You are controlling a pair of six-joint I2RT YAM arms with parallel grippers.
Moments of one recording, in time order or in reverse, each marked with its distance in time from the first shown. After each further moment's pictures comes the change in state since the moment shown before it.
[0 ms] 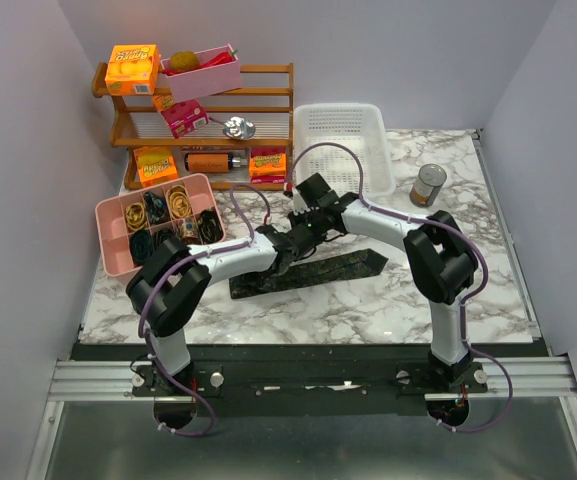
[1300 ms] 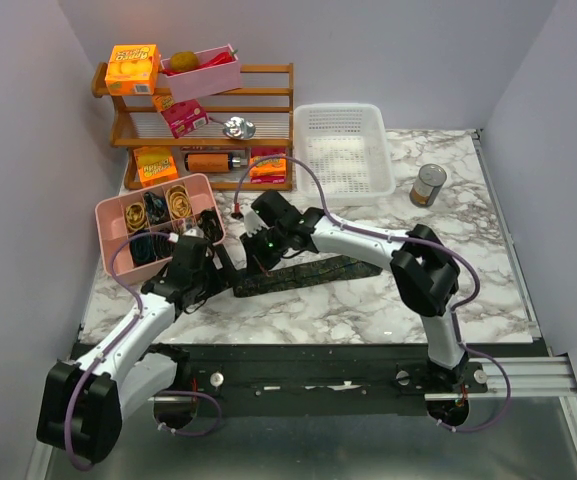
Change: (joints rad) left arm 0.502 -0.808 -0.636 0.518 0.502 -0.060; right arm 0.229 0.006 0.119 0.023 -0.162 -0.018
